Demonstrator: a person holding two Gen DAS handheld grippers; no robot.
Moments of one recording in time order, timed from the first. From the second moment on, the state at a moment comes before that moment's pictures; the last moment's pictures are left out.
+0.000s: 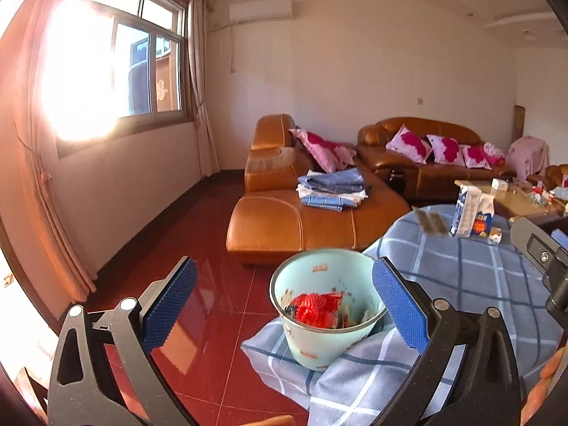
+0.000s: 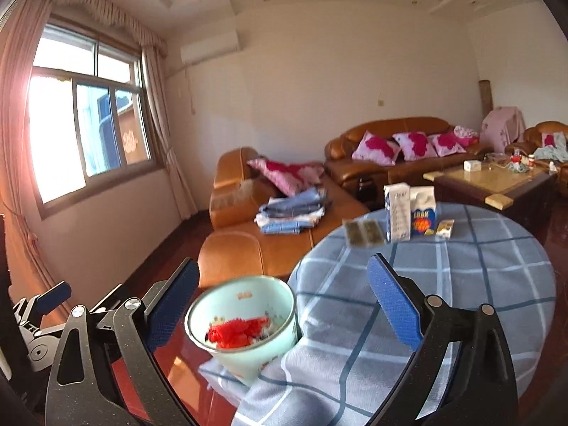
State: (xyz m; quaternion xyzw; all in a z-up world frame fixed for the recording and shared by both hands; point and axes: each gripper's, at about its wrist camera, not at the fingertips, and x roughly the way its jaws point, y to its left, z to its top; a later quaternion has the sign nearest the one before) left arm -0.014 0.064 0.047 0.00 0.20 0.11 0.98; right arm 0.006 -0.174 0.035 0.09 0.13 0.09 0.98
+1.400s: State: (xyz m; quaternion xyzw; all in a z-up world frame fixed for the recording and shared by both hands) left arm -0.039 0.062 0.066 0.00 0.16 0.11 0.98; right arm -0.008 -0.174 0.042 0.10 0.12 0.10 0.98
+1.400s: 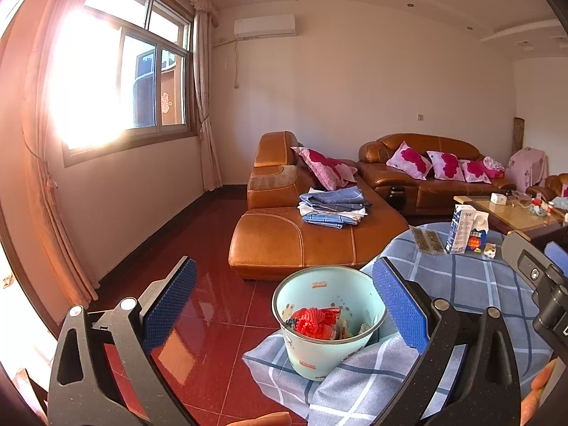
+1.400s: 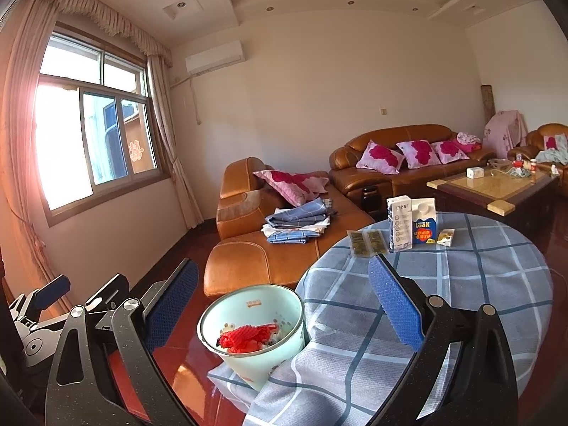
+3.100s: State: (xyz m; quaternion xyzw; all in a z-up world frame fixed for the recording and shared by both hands) left arm -0.032 0.064 0.060 -0.03 0.19 0.08 0.98; right arm -0.009 -0.177 0.038 0.10 0.13 0.09 0.98
